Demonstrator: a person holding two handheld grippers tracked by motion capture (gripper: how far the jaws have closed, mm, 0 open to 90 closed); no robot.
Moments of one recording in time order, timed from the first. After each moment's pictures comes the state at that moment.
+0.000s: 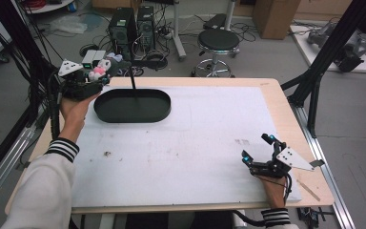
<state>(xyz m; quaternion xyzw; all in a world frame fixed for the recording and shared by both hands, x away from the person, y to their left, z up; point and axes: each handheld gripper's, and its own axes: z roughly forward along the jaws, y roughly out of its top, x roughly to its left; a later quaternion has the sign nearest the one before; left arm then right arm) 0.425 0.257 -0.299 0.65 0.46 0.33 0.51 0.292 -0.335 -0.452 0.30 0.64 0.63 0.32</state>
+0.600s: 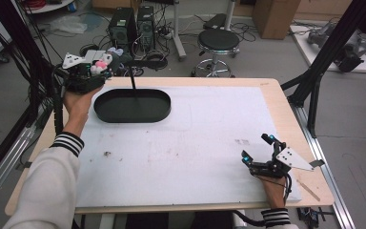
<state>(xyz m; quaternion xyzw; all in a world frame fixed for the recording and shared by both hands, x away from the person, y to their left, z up) 0.442 0.253 -0.293 0.64 0.47 0.34 0.50 0.292 -0.335 -0.453 0.30 0.64 0.62 0.33</state>
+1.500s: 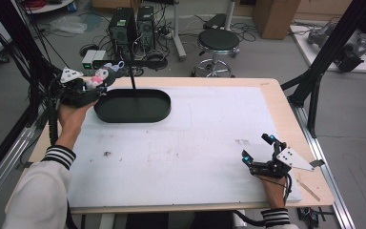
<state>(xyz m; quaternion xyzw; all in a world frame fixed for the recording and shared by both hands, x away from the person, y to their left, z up) 0.420 0.266 -0.322 0.67 0.47 0.34 0.45 0.292 -0.335 -0.453 0.30 0.64 0.63 0.32</state>
